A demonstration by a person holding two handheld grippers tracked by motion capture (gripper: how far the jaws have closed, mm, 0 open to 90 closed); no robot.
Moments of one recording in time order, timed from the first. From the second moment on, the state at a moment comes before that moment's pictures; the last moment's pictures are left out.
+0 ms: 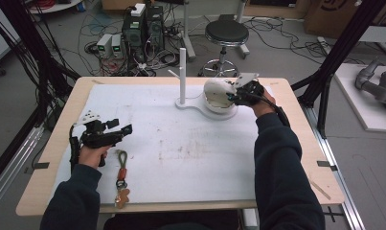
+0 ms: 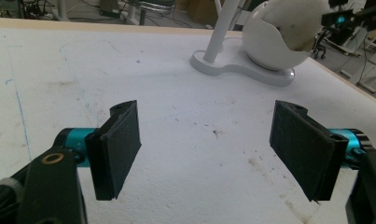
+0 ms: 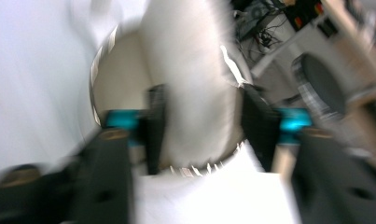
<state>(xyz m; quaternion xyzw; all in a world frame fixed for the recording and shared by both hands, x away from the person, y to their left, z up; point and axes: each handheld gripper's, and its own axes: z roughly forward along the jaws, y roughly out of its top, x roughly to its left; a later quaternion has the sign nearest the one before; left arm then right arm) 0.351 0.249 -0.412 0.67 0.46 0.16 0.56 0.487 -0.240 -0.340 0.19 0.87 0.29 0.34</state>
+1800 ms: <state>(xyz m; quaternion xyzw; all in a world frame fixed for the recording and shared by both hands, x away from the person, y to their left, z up) 0.343 0.257 -0.407 0.68 0.45 0.22 0.54 0.366 -0.310 -0.395 0.42 0.77 0.42 0.25</state>
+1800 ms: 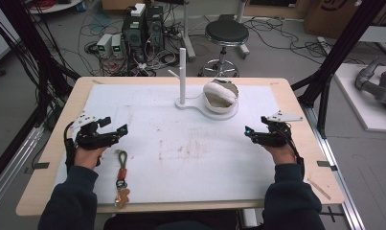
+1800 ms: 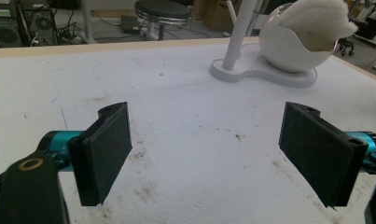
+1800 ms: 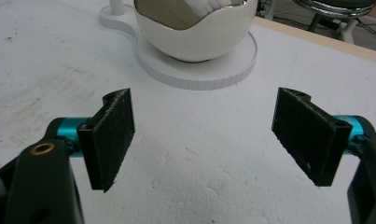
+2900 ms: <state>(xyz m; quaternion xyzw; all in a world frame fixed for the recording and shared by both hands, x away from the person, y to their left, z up) 0.318 0.258 -0.409 0.72 0.48 0.17 0.47 0.363 -0.309 -0.393 0.41 0.77 0.42 0.26</state>
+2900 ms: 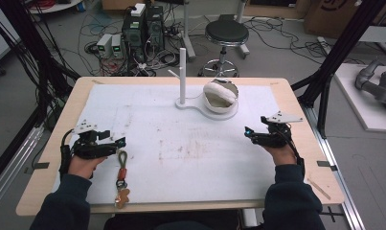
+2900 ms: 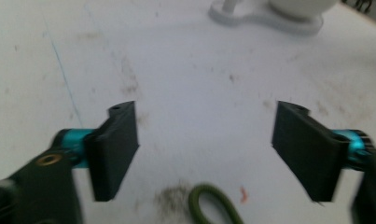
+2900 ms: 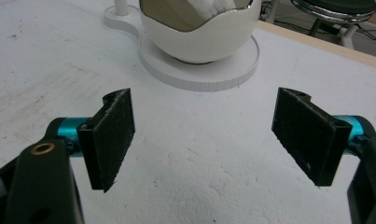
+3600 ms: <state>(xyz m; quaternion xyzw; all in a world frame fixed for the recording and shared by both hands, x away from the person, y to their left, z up) 0.303 0.231 -0.435 0.81 0.47 0.17 0.31 0.361 -0.308 -0.394 0.40 0.77 0.42 0.25</state>
